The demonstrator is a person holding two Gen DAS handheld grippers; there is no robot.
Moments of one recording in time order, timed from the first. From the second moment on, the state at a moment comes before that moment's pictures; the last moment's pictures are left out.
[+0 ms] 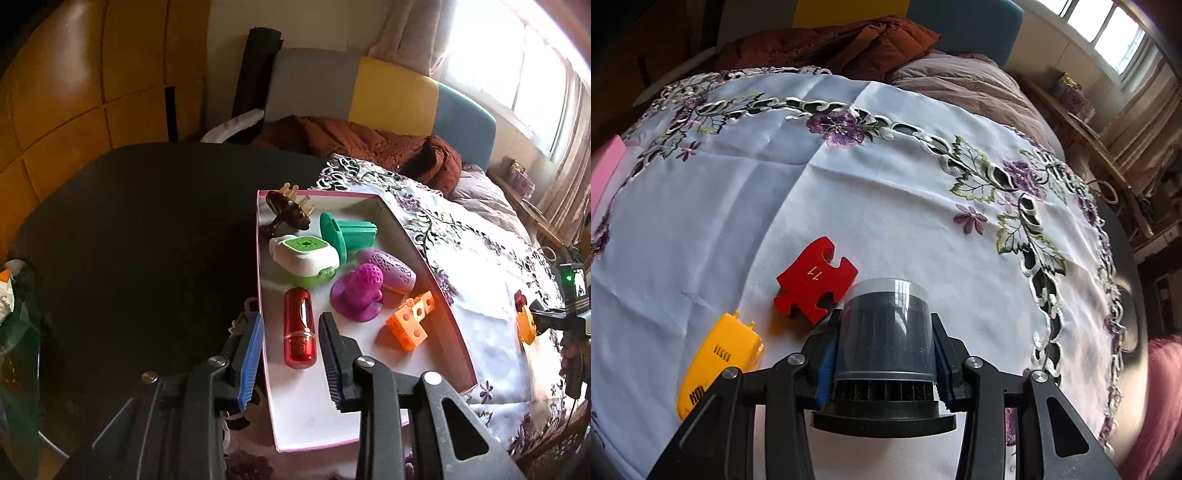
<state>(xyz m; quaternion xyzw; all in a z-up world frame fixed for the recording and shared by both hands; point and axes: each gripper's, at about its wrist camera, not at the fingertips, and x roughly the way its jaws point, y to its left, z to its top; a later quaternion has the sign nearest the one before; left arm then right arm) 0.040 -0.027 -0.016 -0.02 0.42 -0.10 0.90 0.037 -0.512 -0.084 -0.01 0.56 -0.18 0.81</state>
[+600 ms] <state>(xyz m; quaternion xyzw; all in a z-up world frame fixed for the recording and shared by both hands) 0.039 -0.007 -0.019 -0.04 0.42 -0.09 0.90 0.019 -0.505 -0.046 0.10 0.51 -0.22 0.82</state>
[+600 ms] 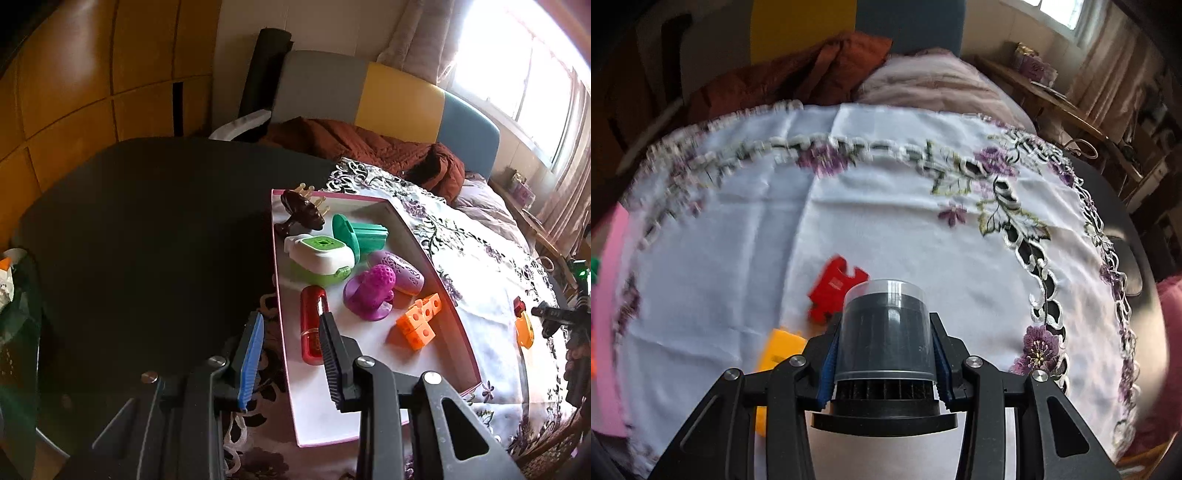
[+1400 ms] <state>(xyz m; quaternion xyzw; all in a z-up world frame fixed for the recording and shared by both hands) 0.038 0.009 -0.025 -0.04 0.42 -0.07 0.90 0.038 -0.287 0.002 0.08 0.45 0.06 0.89</state>
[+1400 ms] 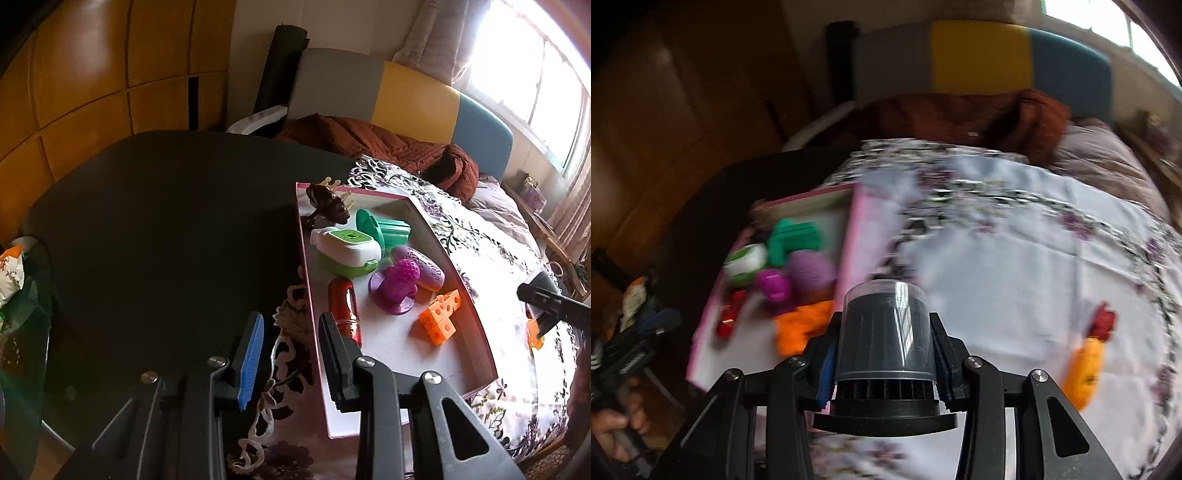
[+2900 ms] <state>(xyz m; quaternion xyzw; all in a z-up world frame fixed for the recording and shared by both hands) 0.035 0.027 -0.034 -0.04 0.43 -0.04 0.90 0.073 -0.145 -0.060 0.01 0.49 0.13 0.86</state>
